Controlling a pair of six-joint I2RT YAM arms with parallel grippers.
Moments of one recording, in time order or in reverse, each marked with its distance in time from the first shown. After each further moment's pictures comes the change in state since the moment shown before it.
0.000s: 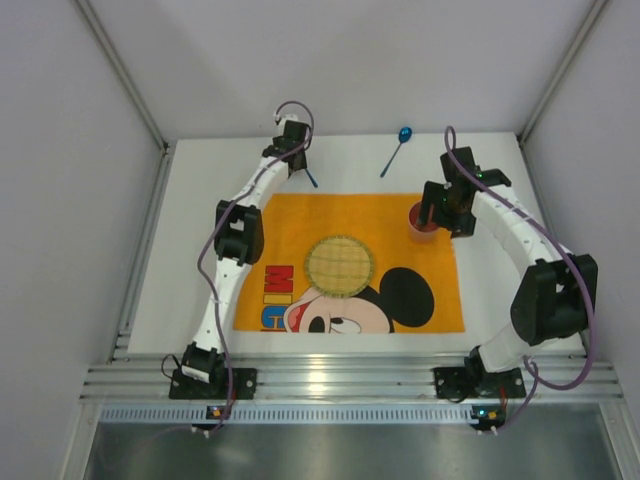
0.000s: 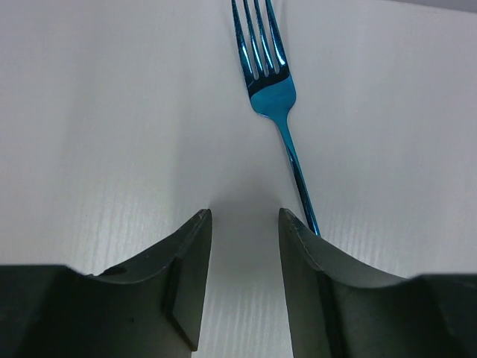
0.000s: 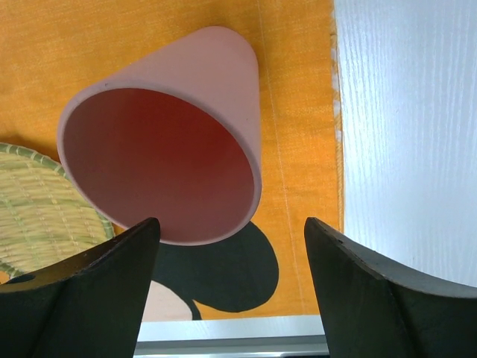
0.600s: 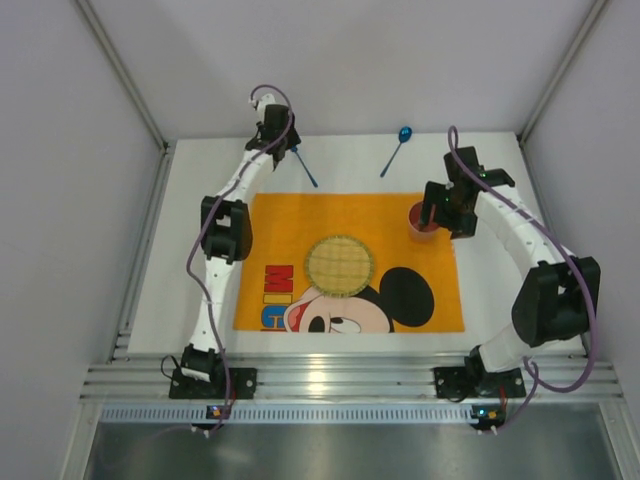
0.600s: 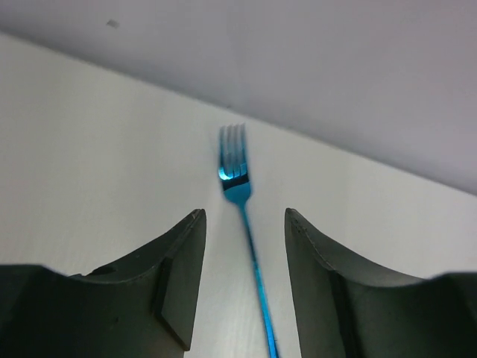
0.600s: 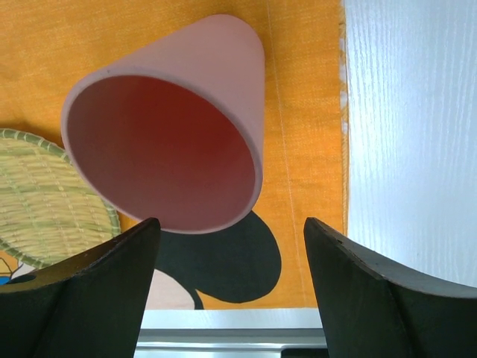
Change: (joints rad) left arm 0.068 -0.139 -0.182 0.203 0.107 -0.156; right arm -0.018 -0.006 0.002 -0.021 -0.048 -0.012
